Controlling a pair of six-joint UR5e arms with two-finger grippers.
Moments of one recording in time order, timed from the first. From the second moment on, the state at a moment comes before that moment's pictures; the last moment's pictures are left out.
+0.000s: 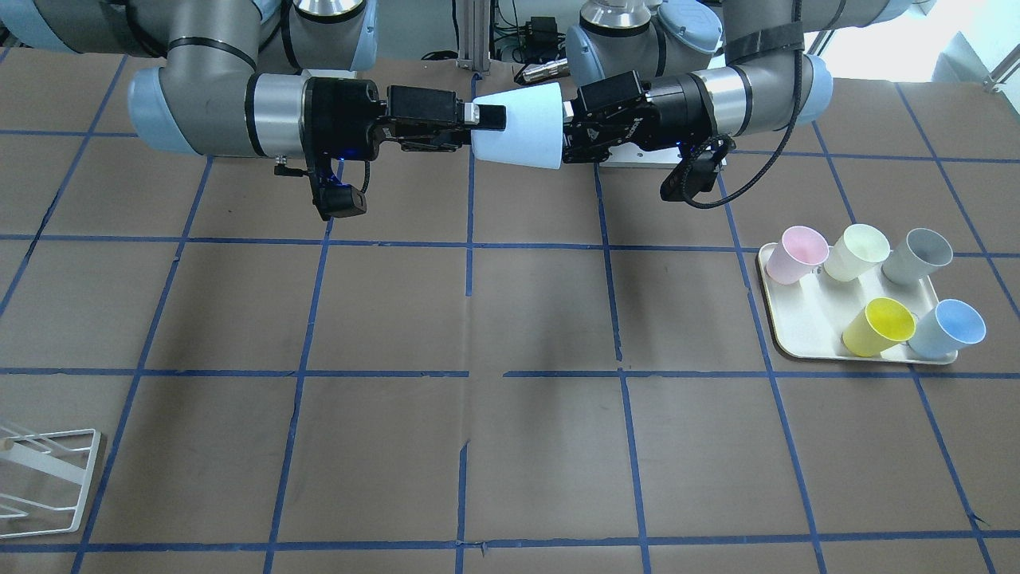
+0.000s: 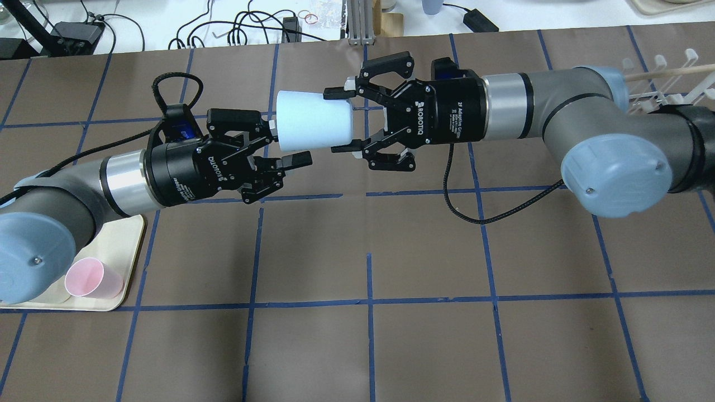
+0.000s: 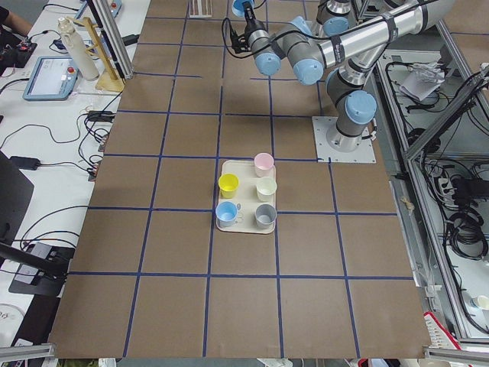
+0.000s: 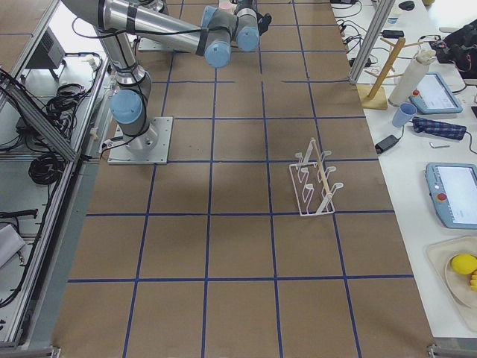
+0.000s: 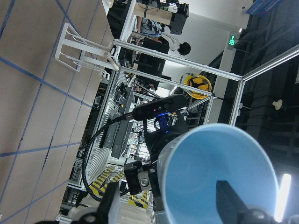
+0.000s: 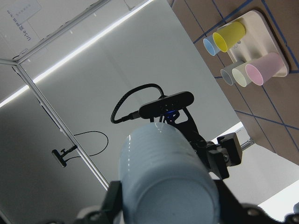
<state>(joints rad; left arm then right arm) -1.32 -1.36 -2.14 -1.88 0.03 0.38 1.57 -1.57 1.93 -1.56 -0.04 0.20</state>
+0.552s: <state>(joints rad) -1.32 -1.35 -2.14 -1.87 0.04 0.40 1.57 -1.58 1.93 -1.56 -0.04 0.20</state>
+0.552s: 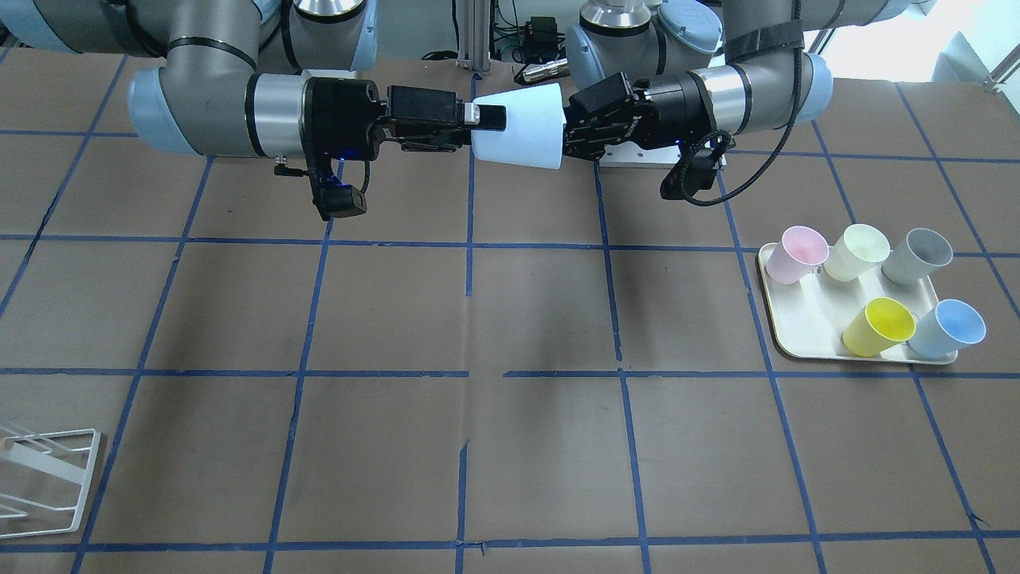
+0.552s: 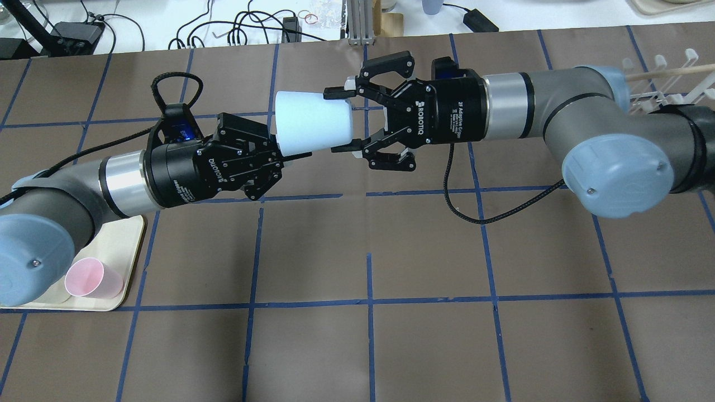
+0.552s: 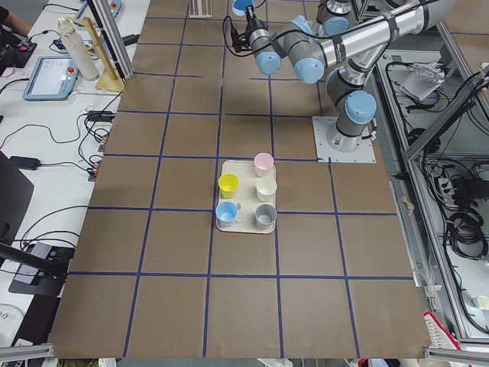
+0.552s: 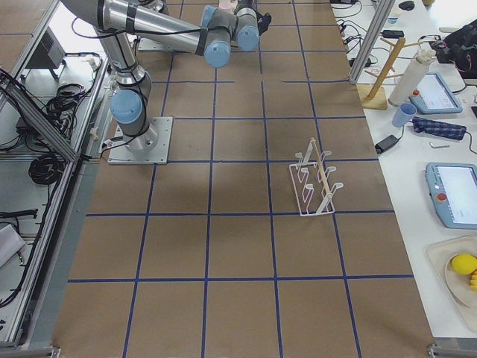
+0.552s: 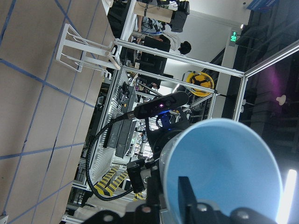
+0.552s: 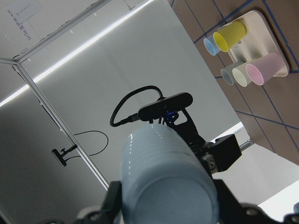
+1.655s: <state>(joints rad) -1.31 -1.32 -2.12 -1.87 0.24 0.39 1.37 -1.57 1.92 -1.57 -0.12 0.26</state>
